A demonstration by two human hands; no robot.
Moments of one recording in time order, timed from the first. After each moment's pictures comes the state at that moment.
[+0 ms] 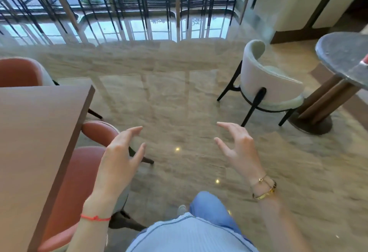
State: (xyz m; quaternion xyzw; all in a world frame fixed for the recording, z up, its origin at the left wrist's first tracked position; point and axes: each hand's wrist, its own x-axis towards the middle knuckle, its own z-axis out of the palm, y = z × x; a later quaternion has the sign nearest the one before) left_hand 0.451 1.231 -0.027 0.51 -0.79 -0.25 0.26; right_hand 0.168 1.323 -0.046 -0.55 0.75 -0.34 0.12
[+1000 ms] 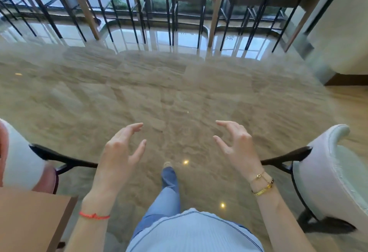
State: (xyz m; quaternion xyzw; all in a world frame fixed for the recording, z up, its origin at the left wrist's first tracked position) left_hand 0.302 0.581 -0.038 0.56 -0.75 -0.22 0.29; right_hand 0.011 0.627 -0.050 -0.61 0.71 -0.31 0.16
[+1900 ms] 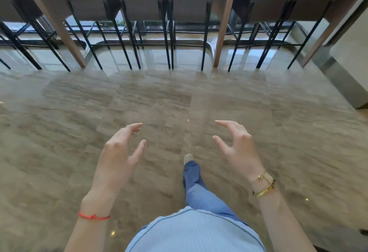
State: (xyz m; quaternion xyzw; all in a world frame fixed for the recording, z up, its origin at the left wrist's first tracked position) left_hand 0.244 -0.013 -0.045 0.54 -0.77 -0.22 0.28; right_hand -0.043 0.054 -0.059 -0.58 0.72 -0.33 0.17
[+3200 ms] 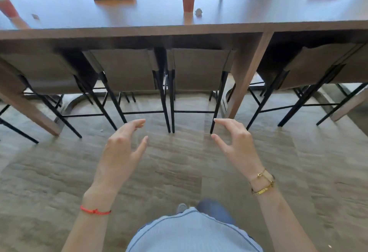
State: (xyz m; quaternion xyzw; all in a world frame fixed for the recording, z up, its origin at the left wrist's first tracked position) left_hand 0.027 -0.841 -0.012 0.51 -0.79 -0.19 0.27; right_hand -0.250 -0.763 -0.038 -0.59 0.71 -0.35 0.12
